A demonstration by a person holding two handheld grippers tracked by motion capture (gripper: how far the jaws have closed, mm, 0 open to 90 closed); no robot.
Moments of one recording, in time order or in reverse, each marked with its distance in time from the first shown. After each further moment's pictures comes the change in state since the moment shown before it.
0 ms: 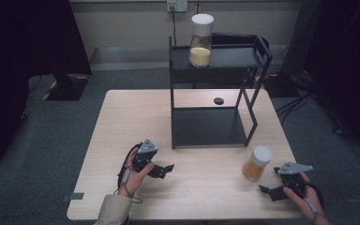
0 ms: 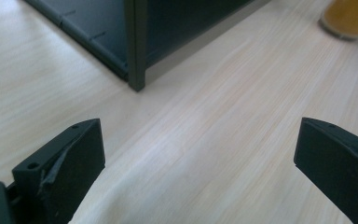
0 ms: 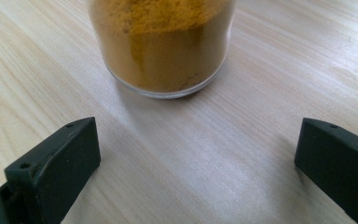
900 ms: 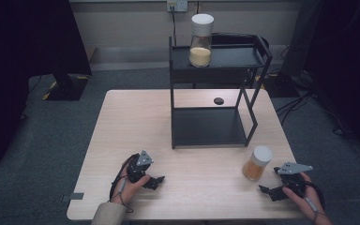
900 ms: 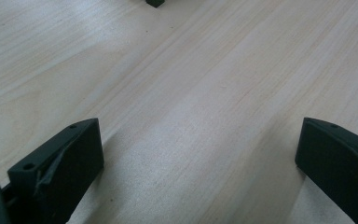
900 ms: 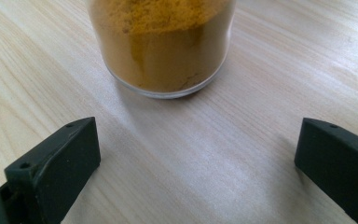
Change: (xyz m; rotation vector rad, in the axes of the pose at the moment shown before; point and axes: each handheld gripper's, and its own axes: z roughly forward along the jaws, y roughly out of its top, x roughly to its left) left arm -0.008 -0.016 0.001 0.133 0.084 0.106; right arm 0.000 0.000 0.000 0.001 0.000 0.000
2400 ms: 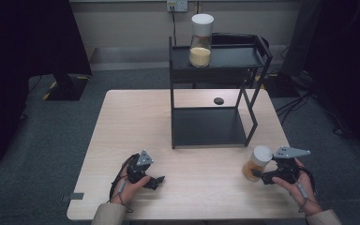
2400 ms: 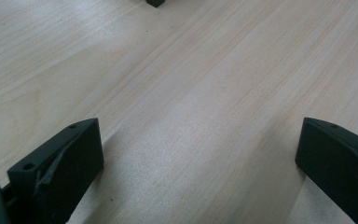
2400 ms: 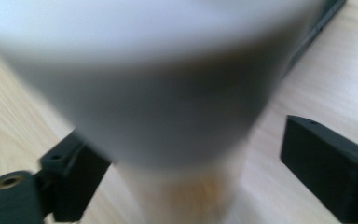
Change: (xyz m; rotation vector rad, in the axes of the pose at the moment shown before) left arm 0.000 0.000 0.000 0.000 -0.001 0.000; right arm -0.008 0.040 0.004 -0.155 0.067 0.050
